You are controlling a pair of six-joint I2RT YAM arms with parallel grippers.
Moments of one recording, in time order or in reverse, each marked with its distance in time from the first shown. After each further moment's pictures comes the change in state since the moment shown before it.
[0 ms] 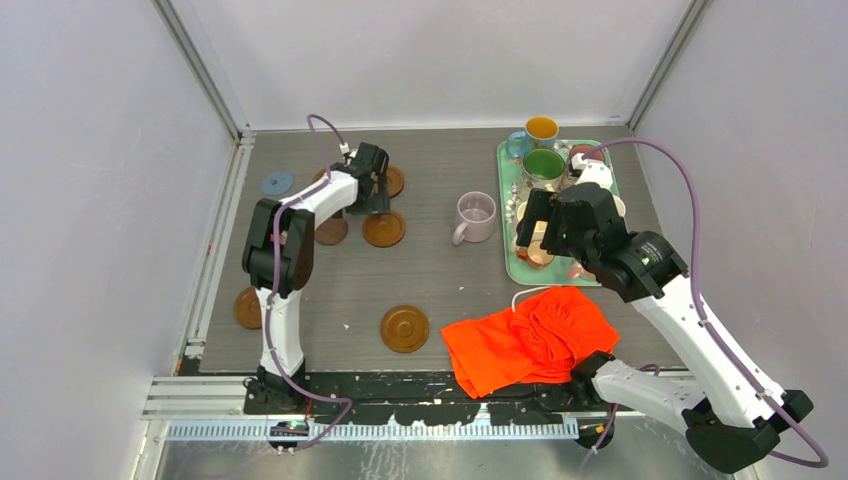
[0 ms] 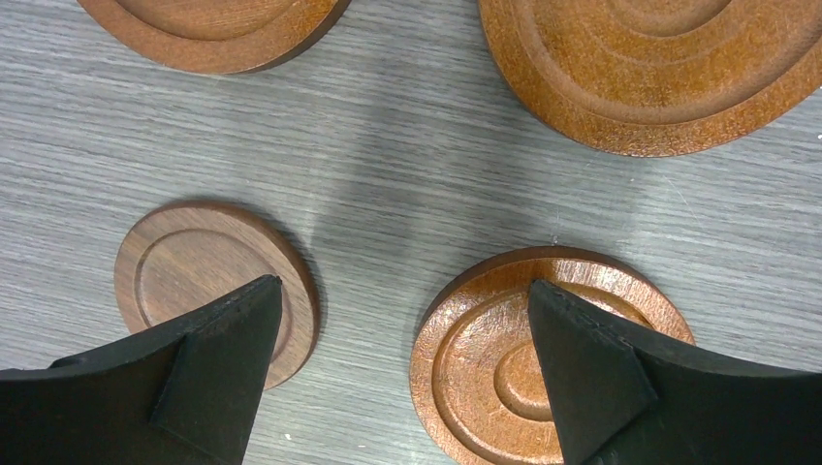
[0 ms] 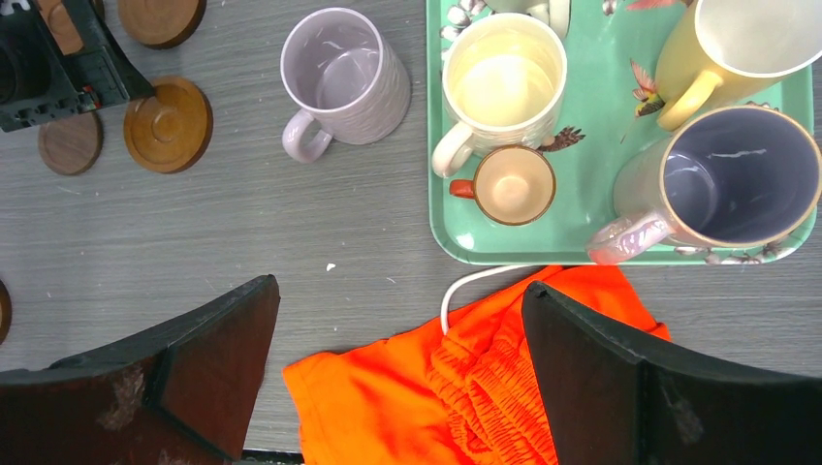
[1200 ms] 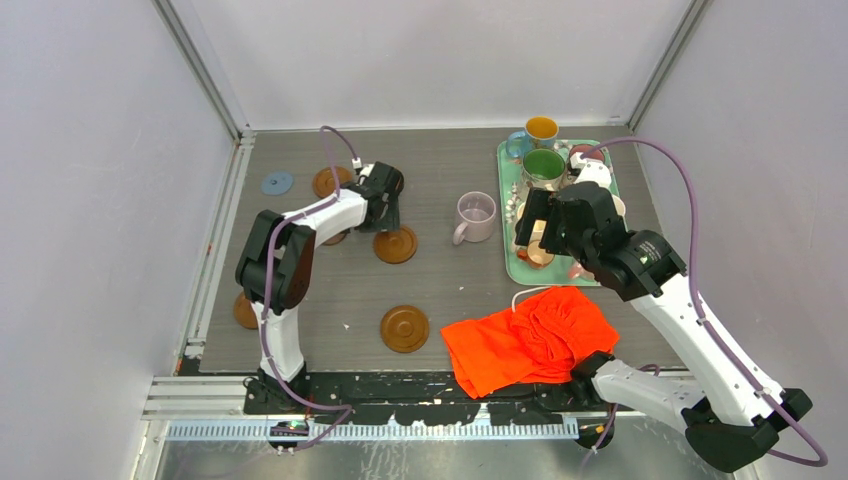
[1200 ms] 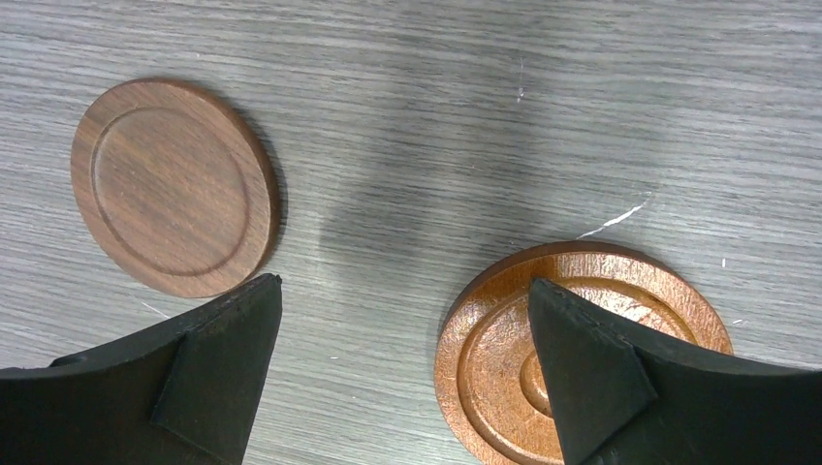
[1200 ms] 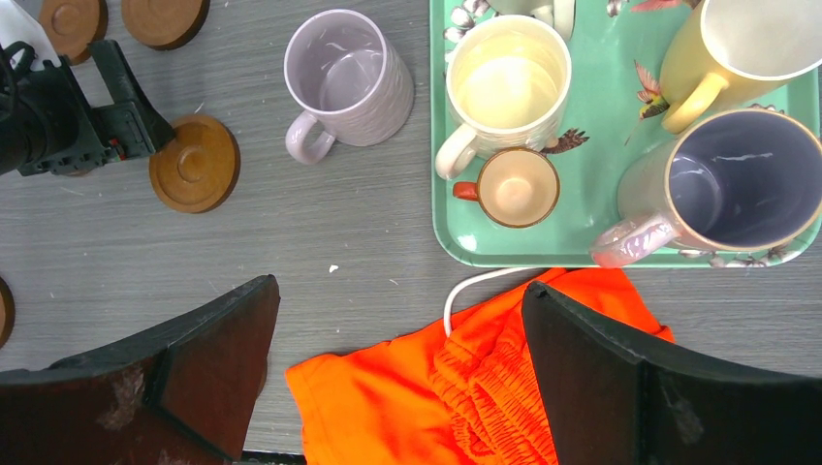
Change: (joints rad) left arm -0.112 -0.127 -0.192 0.049 -0.069 -0.045; right arm 0.000 0.004 0.000 0.008 -0.005 0.000
